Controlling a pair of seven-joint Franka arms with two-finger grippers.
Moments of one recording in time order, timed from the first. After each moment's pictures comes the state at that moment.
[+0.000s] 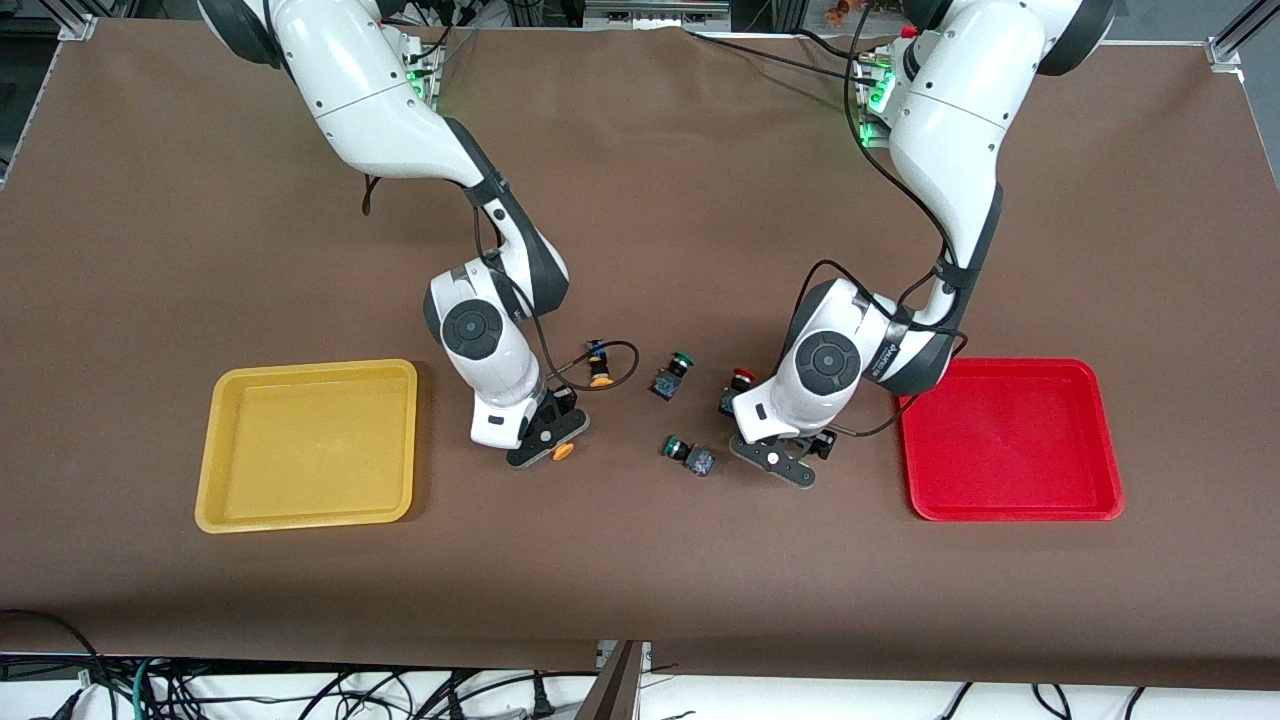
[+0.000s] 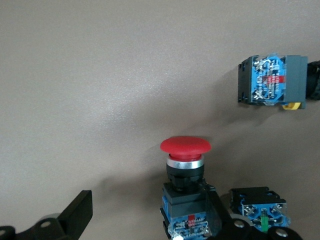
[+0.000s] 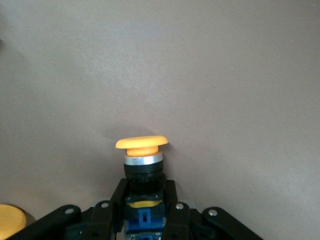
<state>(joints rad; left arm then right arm) -0.39 0.83 -0.05 -1.45 0.08 2.29 -0.01 0.55 0.85 -0.05 -1.47 0.08 2.48 -0.13</state>
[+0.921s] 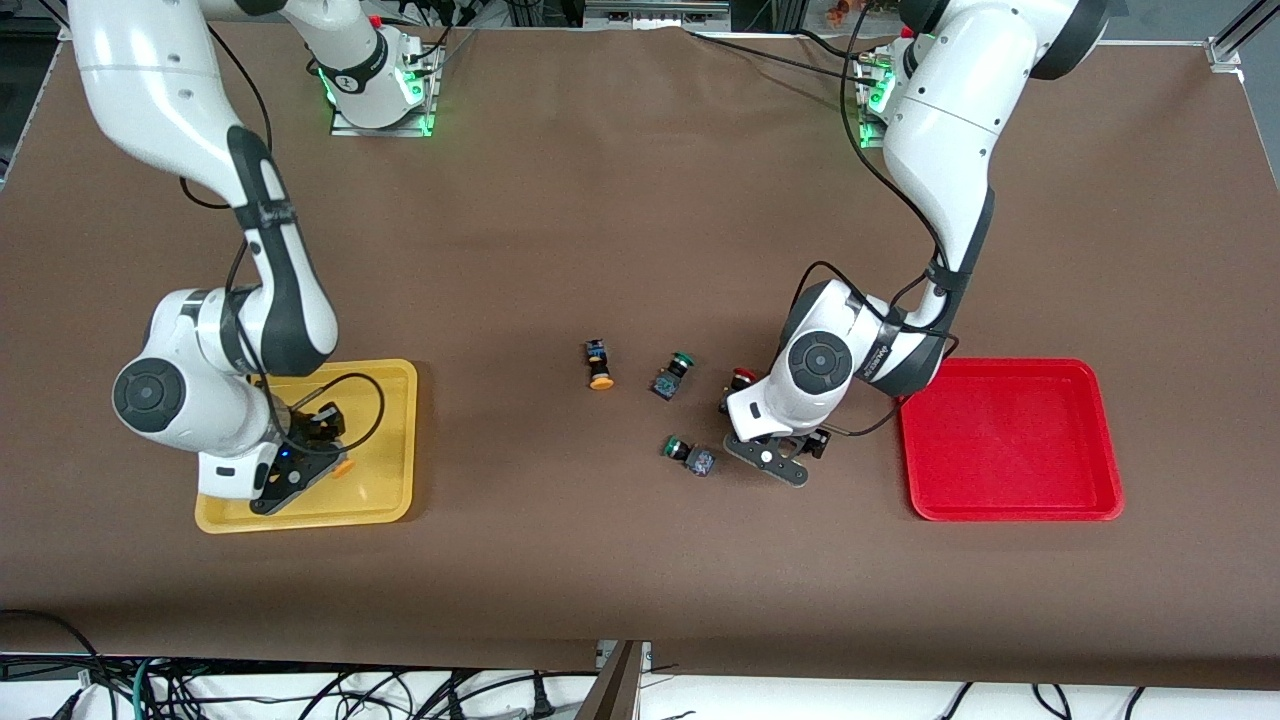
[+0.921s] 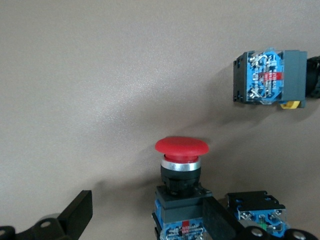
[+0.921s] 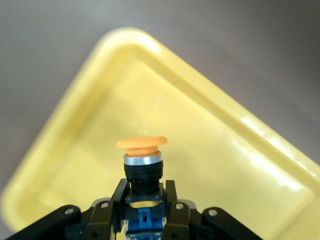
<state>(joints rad) -0.40 0.85 -0.05 -1.45 0.08 2.31 -0.01 0.16 0.73 -0.13 -1.50 0.08 2.20 -0.68</state>
